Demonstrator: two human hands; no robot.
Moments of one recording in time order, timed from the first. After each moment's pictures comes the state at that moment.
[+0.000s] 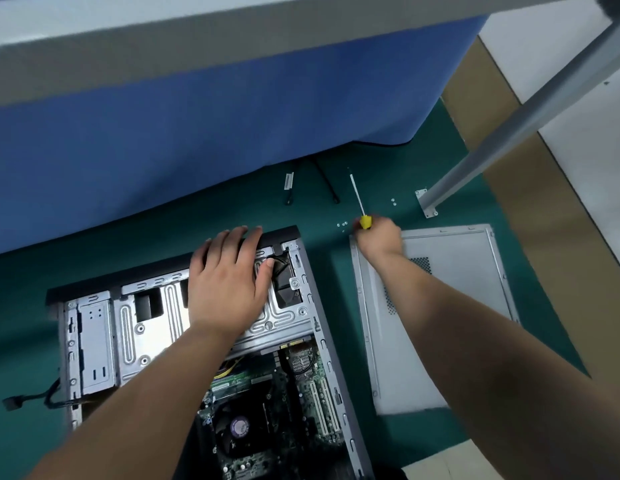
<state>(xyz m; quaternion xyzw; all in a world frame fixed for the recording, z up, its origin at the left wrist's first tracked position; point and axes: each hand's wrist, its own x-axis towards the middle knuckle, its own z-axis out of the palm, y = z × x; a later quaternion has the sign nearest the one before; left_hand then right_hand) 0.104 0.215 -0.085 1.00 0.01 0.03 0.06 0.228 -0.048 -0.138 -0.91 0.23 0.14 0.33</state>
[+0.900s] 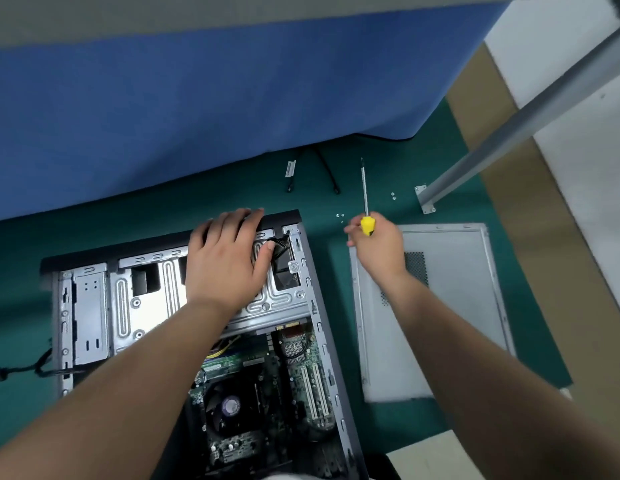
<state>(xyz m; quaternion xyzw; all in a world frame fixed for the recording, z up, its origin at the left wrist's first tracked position) 0.107 0.217 -0.089 1.00 0.00 0.05 0.08 0.176 -0.037 -0.094 -0.86 0.17 0.09 0.46</state>
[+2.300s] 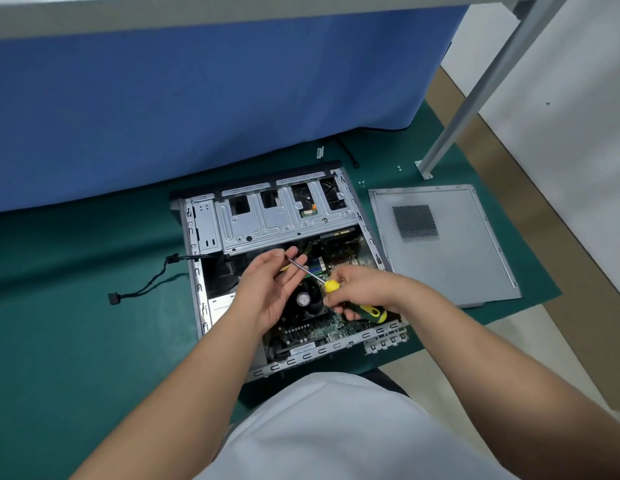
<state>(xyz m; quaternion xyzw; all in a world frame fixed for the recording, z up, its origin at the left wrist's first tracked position) -0.096 0.253 -0.041 0.29 0.33 -0.12 0.89 -0.069 0.055 0.000 -0.77 0.03 0.49 0.40</state>
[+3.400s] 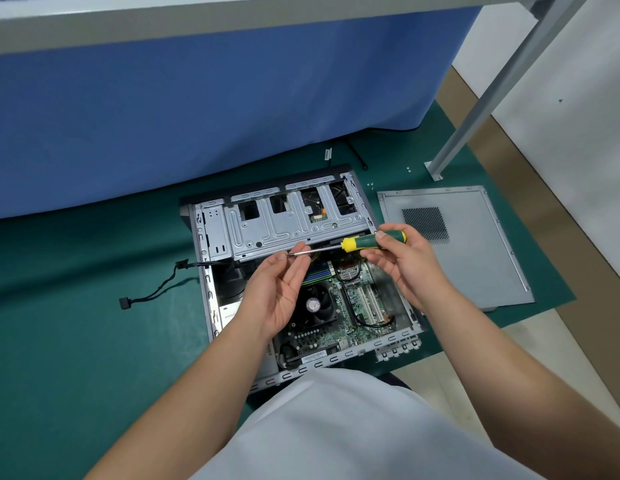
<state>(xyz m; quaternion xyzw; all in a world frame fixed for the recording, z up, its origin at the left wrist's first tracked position) -0.089 0.263 -0.039 0.16 0.31 -0.12 0.93 -0.050 0.029 0.004 -0.58 0.21 0.12 0.78</state>
